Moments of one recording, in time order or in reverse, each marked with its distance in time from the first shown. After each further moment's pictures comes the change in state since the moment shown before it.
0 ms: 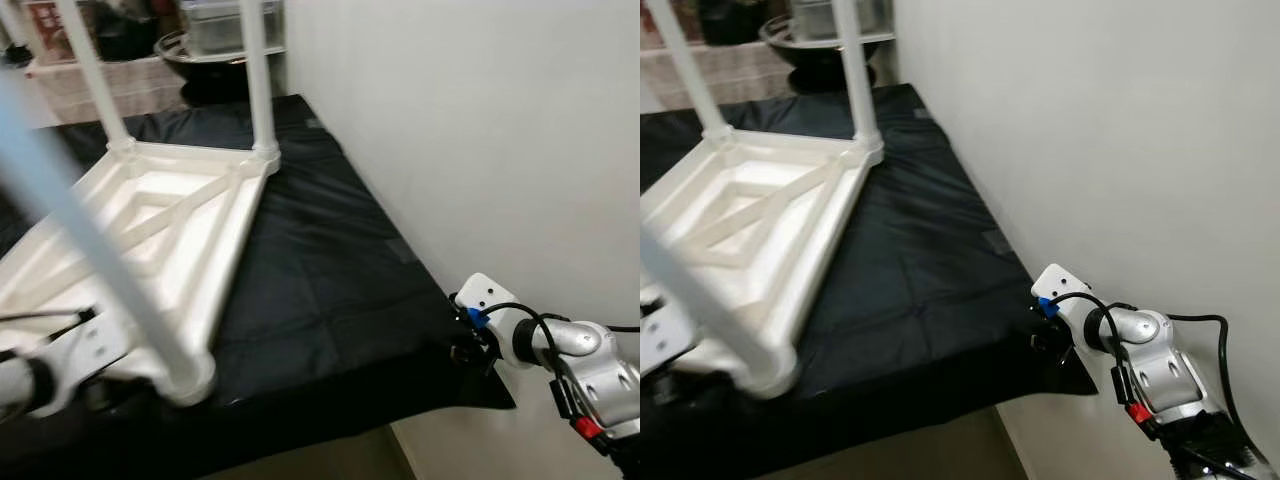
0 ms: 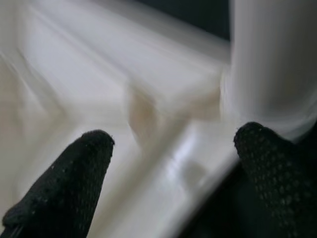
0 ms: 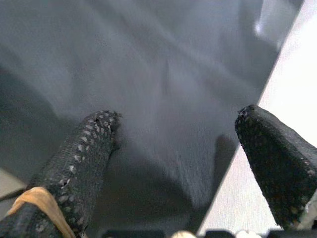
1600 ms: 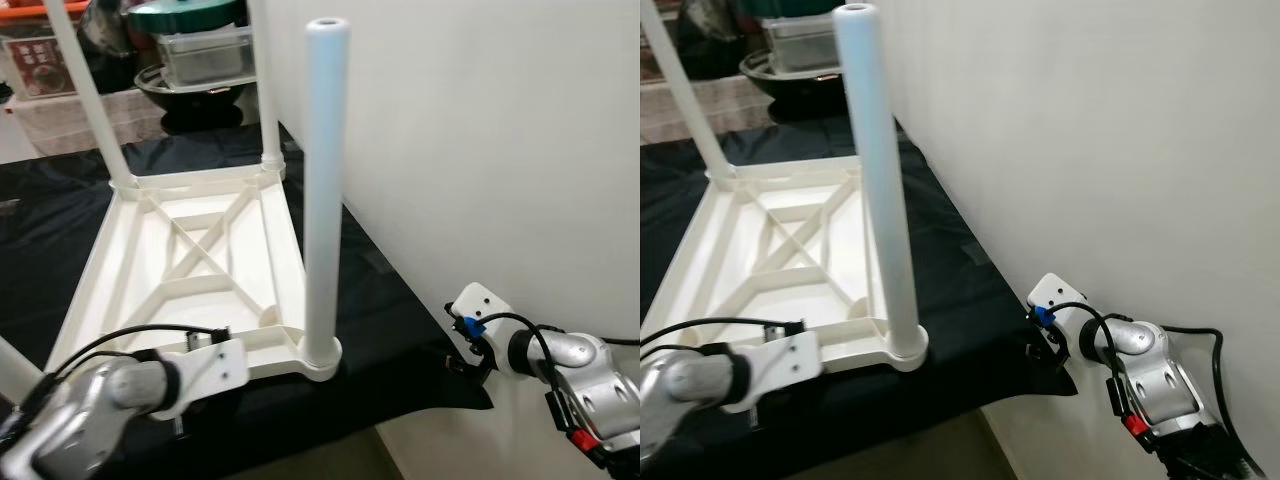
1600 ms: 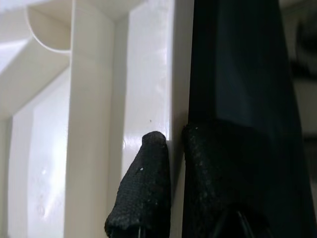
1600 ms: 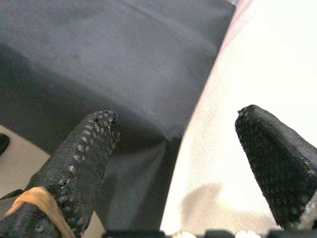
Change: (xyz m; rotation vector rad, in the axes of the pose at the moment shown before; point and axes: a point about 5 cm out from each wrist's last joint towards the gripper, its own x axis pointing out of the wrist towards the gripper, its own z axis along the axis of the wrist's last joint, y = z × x) left arm 0.050 -0.053 -0.025 0.240 0.328 -0.237; right arm 0.000 0.004 -0.003 0.022 0.005 -0.005
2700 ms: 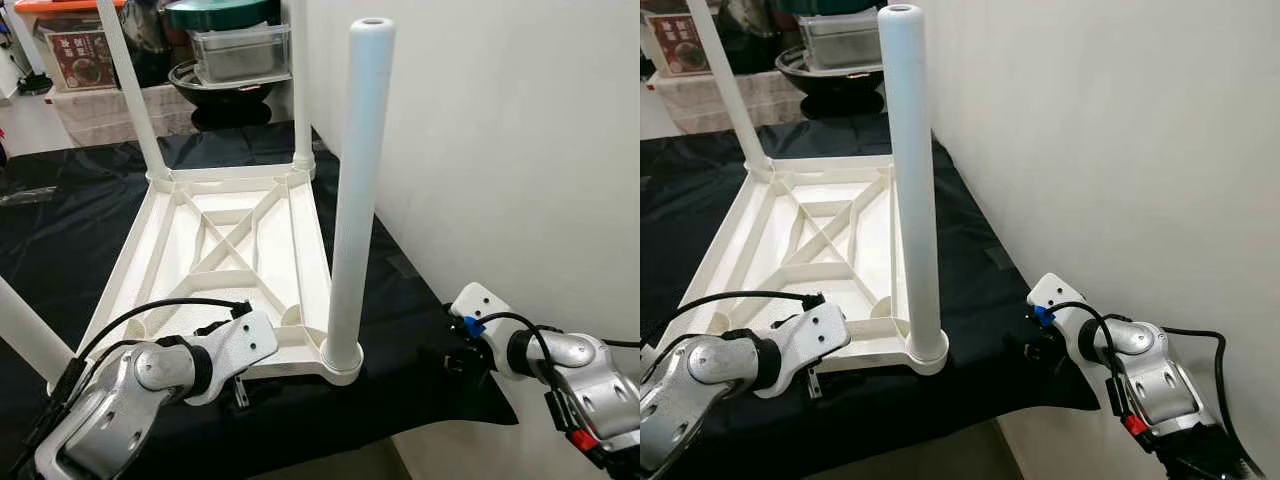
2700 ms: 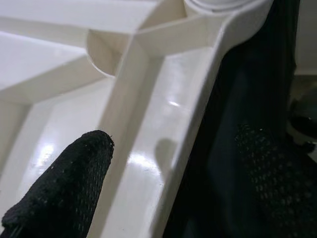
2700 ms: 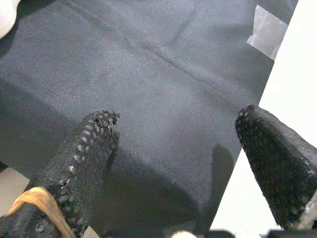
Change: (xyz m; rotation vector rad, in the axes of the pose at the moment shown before) left arm 0.019 0.002 0.078 -0.168 -0.227 0.030; right arm 0.002 0.003 0.001 0.022 -0.021 0.017
